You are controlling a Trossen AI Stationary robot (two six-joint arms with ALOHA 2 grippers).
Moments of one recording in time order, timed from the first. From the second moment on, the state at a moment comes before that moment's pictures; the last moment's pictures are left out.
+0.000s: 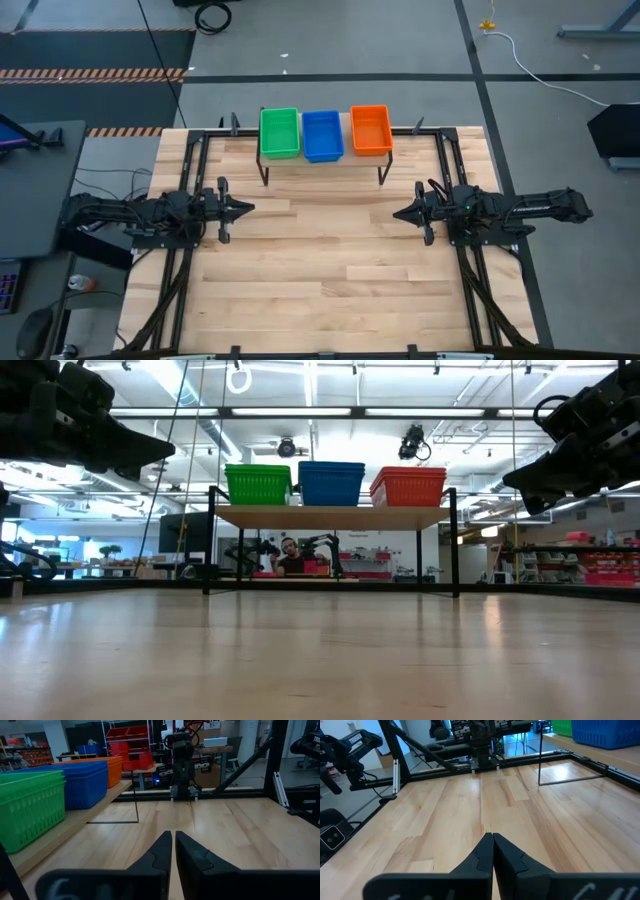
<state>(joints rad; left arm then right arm) -0.04 0.20 0.01 0.21 -0.19 0.06 -0.01 0.19 0.01 0.03 -0.05 0.14</state>
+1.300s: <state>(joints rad) -0.04 0.20 0.01 0.21 -0.19 0.06 -0.01 0.19 0.01 0.03 -0.05 0.14</state>
